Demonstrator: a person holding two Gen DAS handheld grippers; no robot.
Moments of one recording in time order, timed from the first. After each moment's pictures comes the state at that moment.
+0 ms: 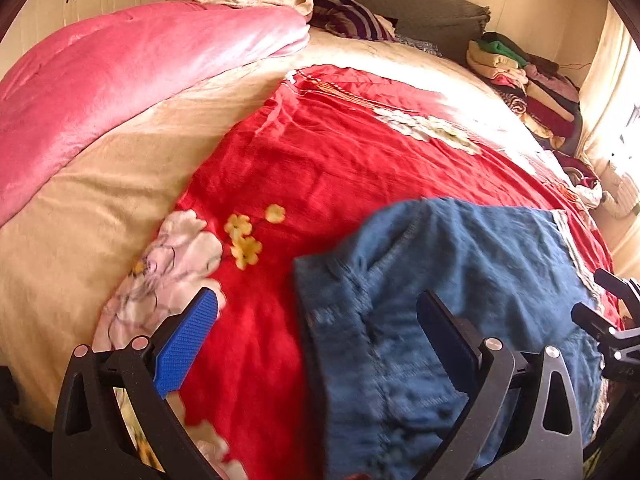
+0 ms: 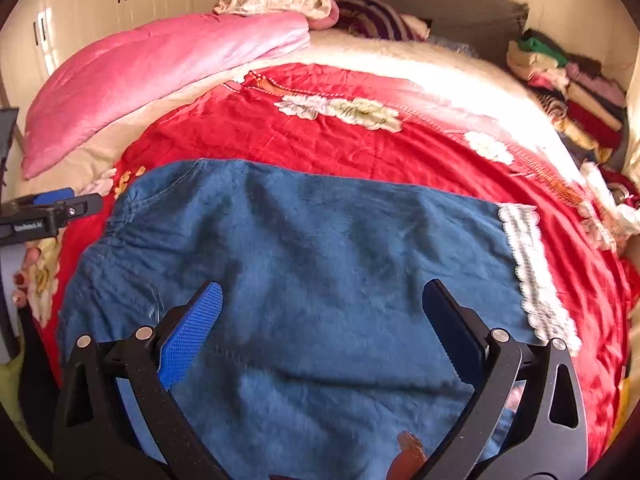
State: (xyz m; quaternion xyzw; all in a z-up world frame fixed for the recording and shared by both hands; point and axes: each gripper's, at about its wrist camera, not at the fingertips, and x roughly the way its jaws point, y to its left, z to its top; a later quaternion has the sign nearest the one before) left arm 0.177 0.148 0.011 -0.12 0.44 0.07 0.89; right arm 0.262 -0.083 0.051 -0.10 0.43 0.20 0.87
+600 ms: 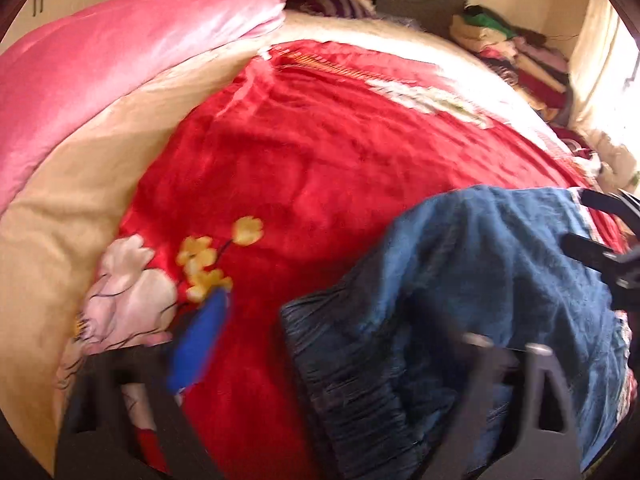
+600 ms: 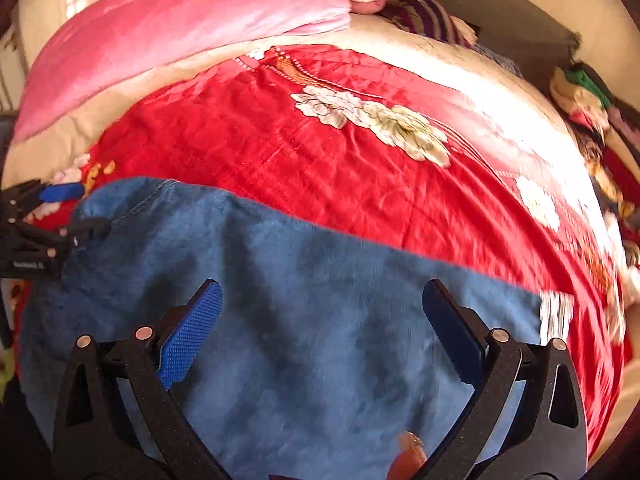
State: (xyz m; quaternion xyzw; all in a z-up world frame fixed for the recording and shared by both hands) left arm 0.229 0.152 -0.033 -0.09 0.45 0.02 0.89; right arm 0.345 -0.030 0.026 -0.20 0.44 0.24 0.84
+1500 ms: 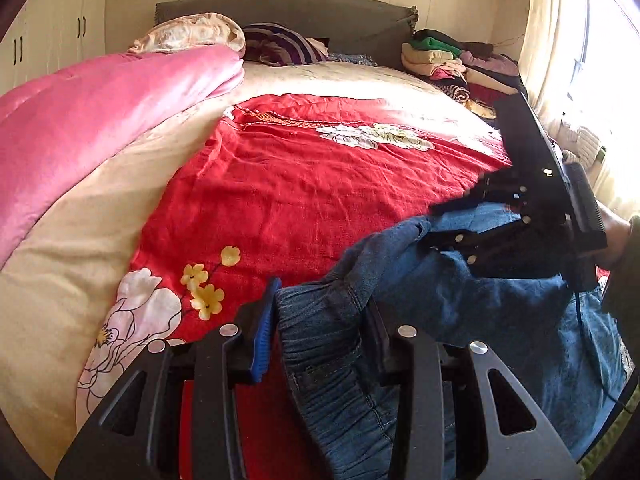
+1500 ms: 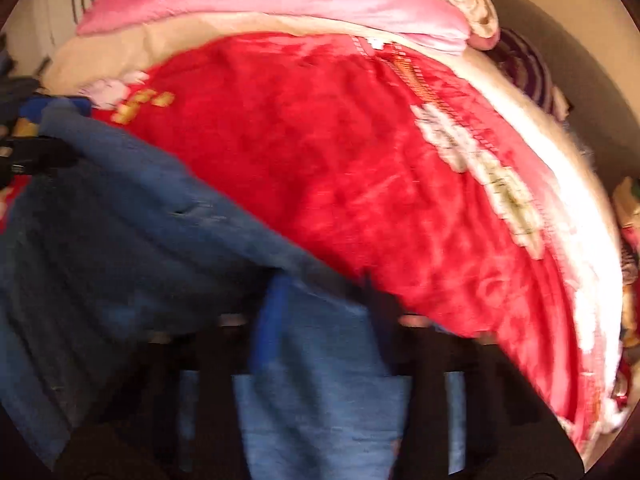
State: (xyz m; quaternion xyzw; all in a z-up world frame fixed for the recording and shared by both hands) left arm 0.181 0.133 0.003 -0.04 0.37 -0.02 0.93; right arm 0.342 0.033 -0.008 -0.31 0.40 0.38 0.77
